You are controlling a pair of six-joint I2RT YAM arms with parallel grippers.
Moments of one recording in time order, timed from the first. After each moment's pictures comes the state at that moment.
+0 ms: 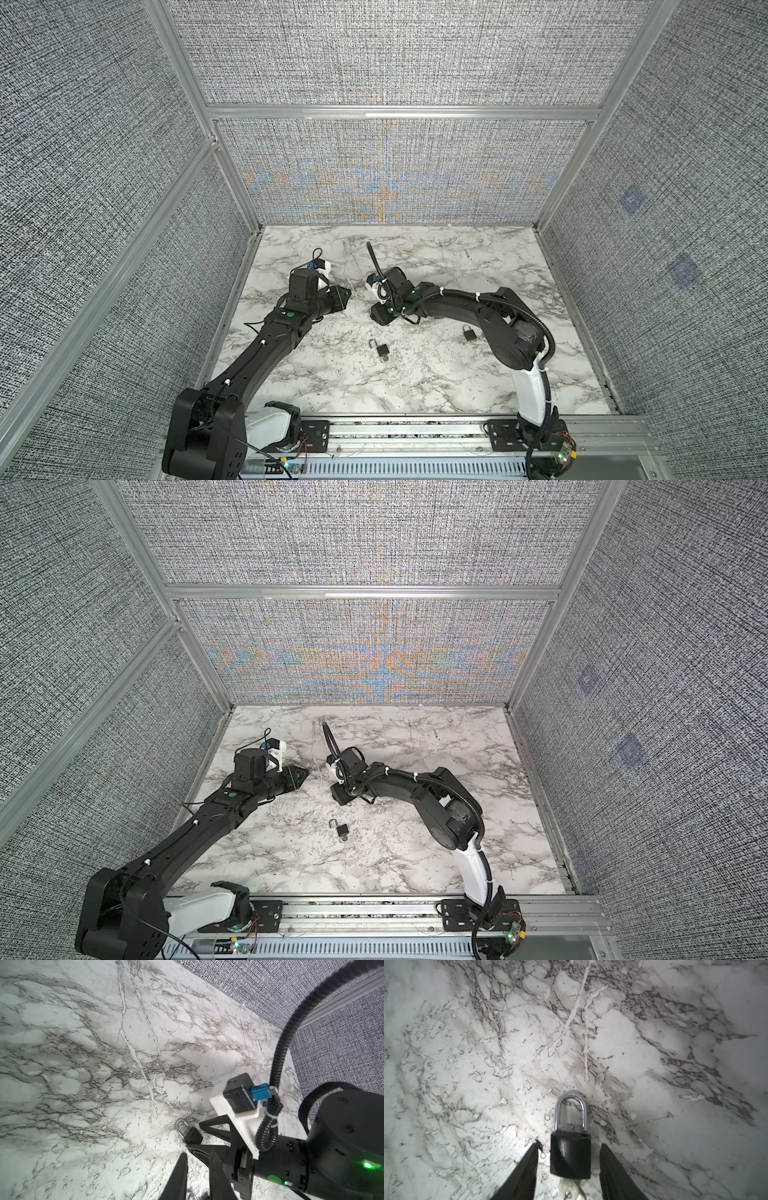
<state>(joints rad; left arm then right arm) -0.29 1.19 0.71 -0.16 0.34 -0.53 0.83 2.10 1.45 -0.34 -0.10 0.14</state>
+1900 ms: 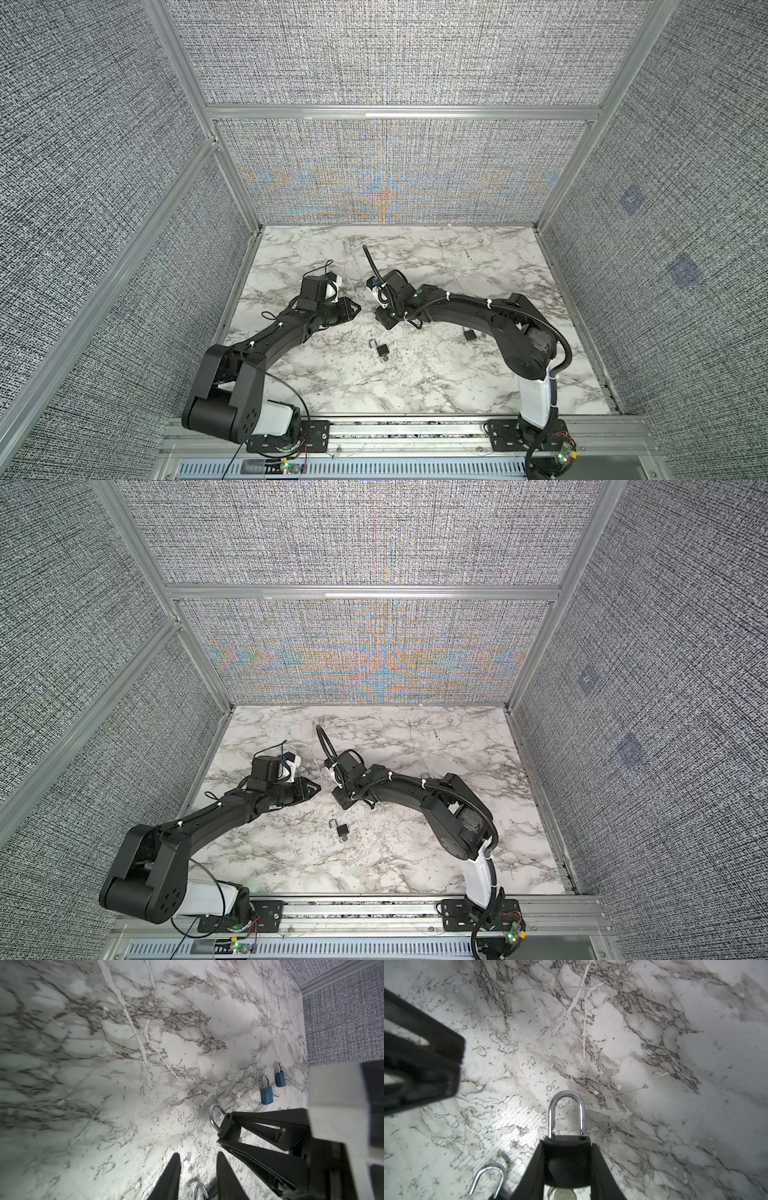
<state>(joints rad) -0.29 1.42 0.65 -0.05 0.52 -0.54 0.87 1.98 1.40 -0.41 0.01 0.10</state>
